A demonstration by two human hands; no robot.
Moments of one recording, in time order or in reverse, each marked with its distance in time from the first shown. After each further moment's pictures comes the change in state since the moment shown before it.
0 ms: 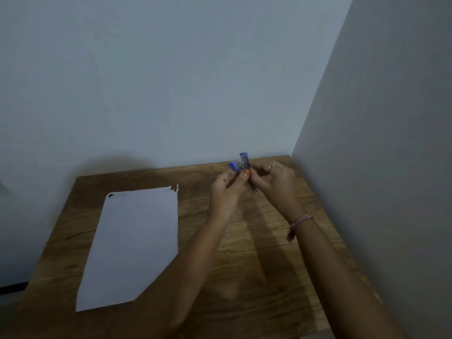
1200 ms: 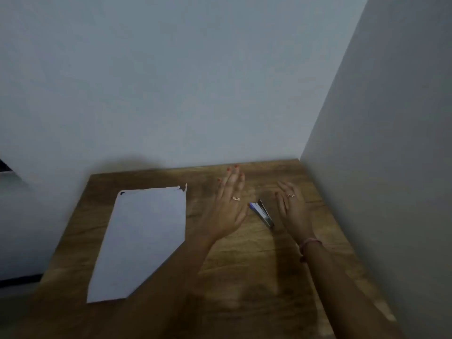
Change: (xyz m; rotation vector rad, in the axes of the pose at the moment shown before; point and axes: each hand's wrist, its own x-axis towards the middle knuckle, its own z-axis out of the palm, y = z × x) left_hand 0.004 -0.031 -0.058 1.450 -0.248 0.819; right_hand -0.051 0.076 0.012 -0.223 -0.017 0.097
